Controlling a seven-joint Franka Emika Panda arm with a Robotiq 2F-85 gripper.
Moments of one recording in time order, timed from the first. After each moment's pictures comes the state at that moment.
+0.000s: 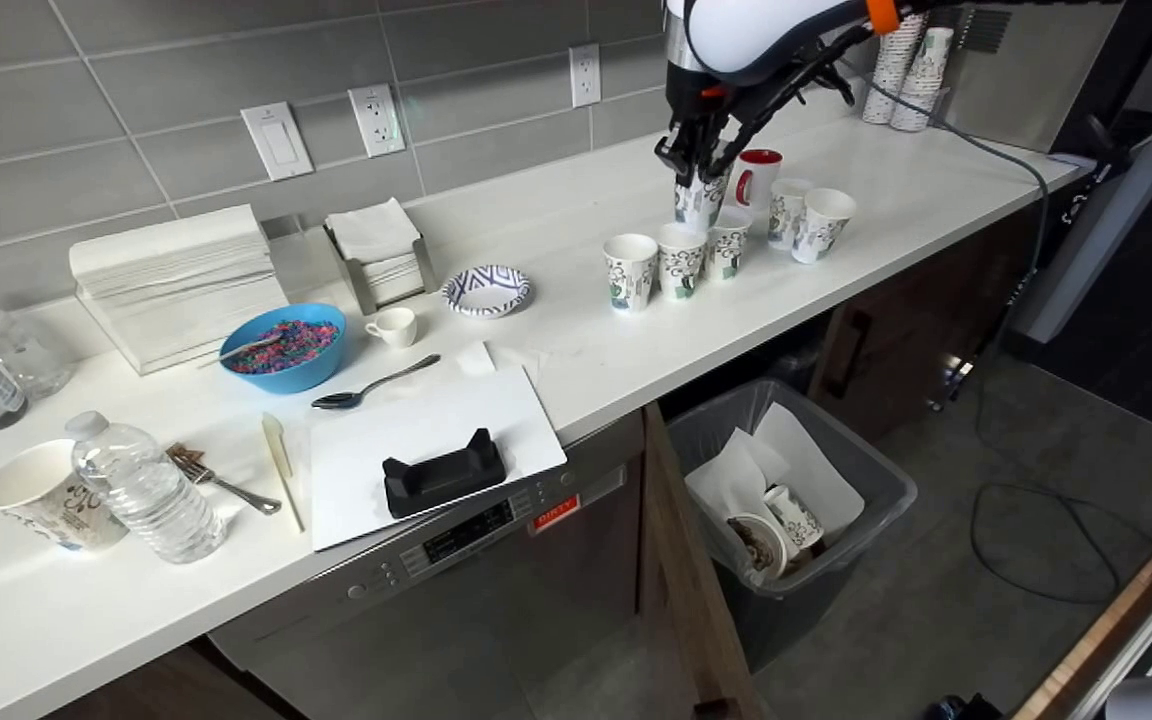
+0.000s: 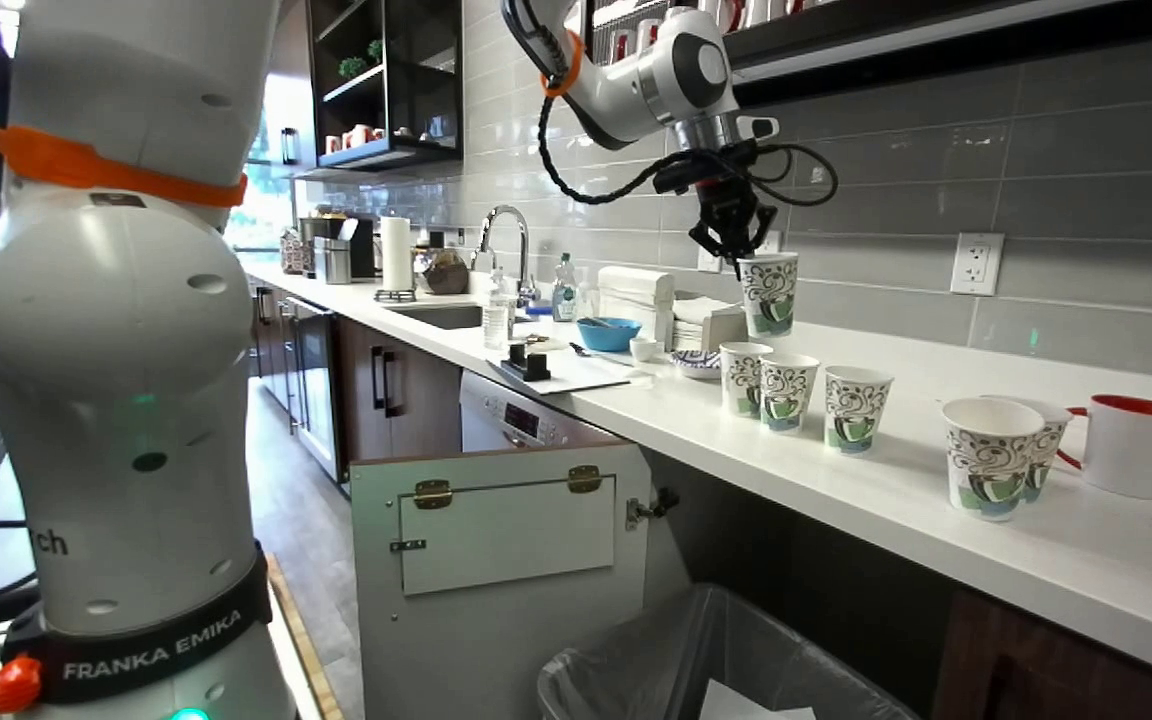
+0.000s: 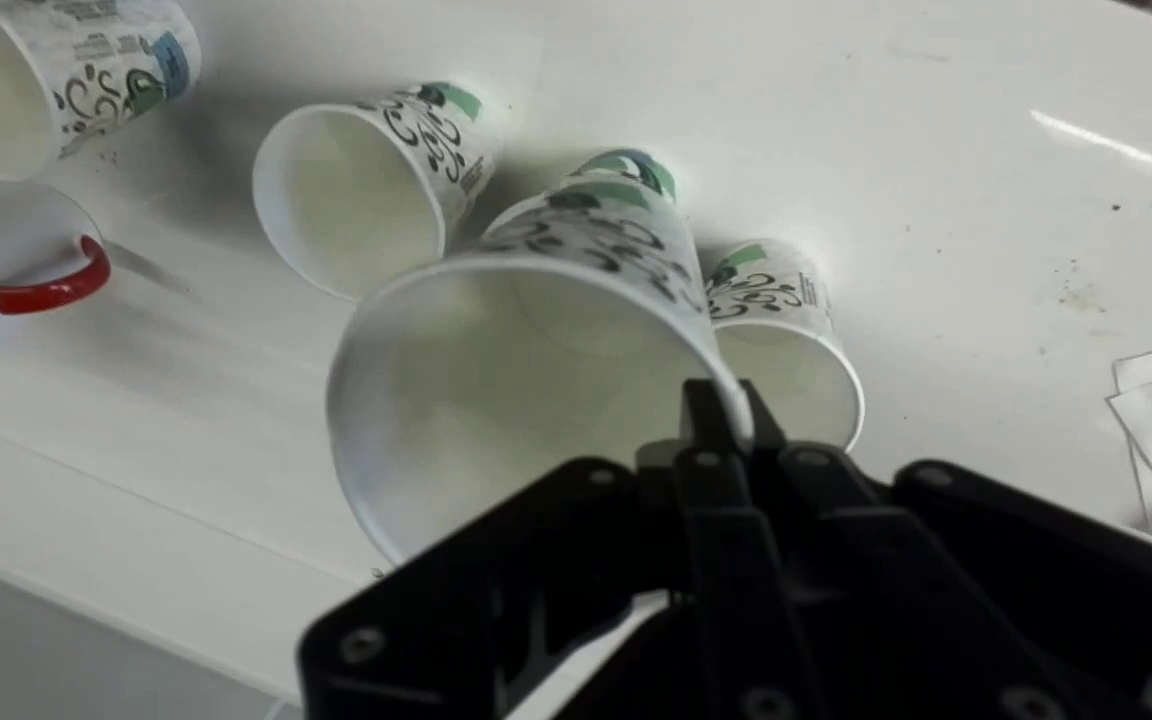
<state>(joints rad) 0.07 0.23 0.05 -1.68 -0.29 2.18 -0.07</state>
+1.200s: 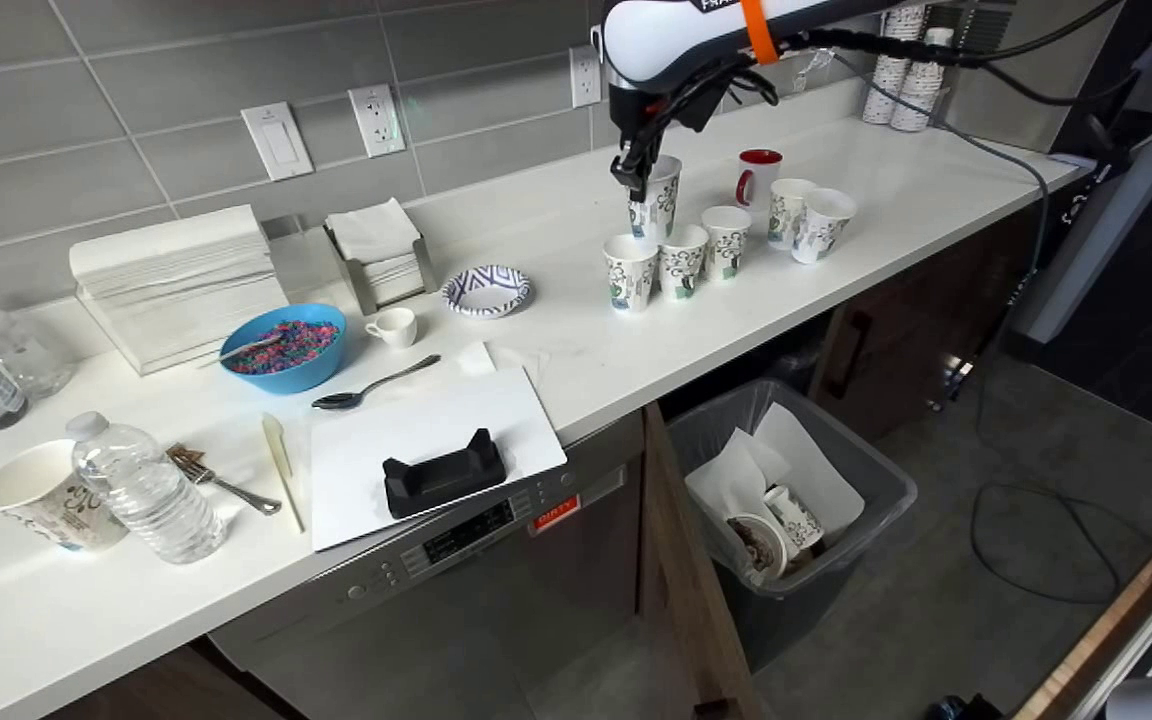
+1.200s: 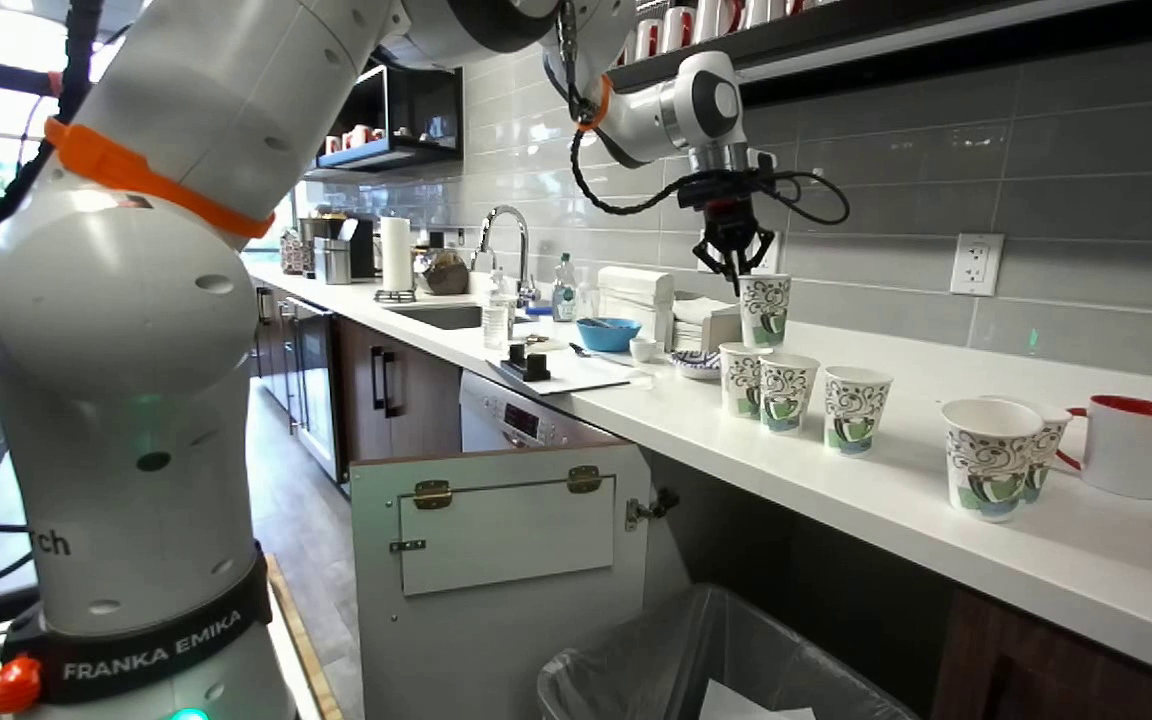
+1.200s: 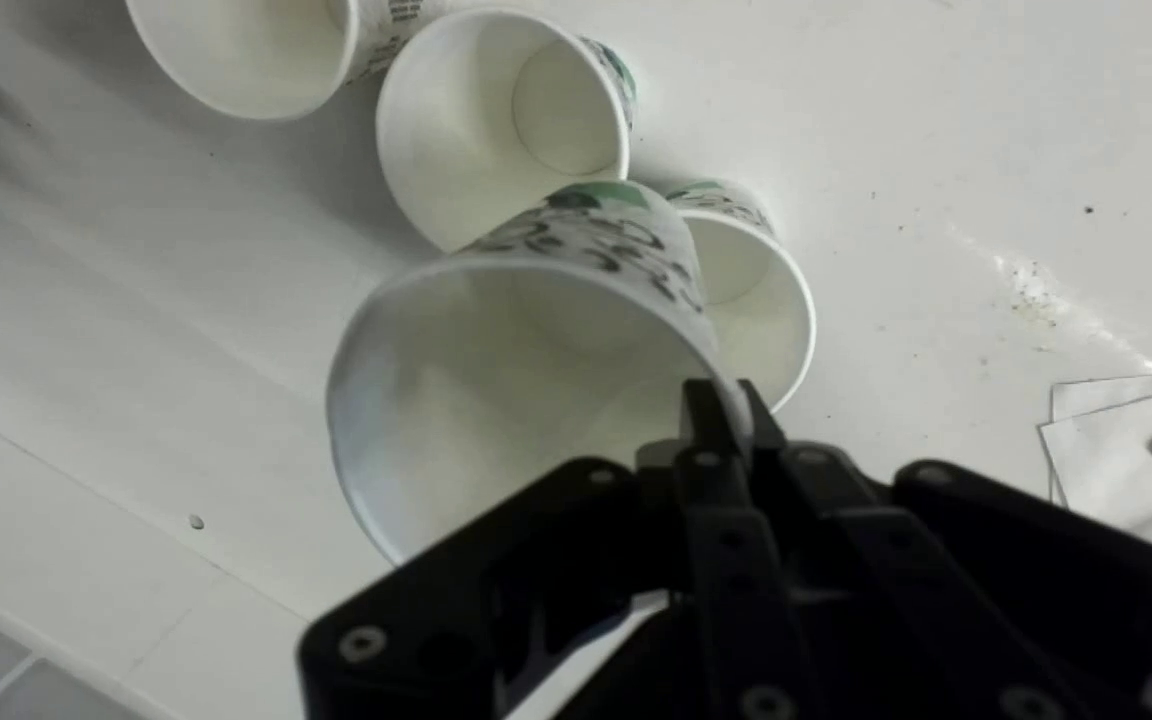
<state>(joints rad) 0.10 0.51 0.08 -1.31 -0.27 2.00 -0.30</state>
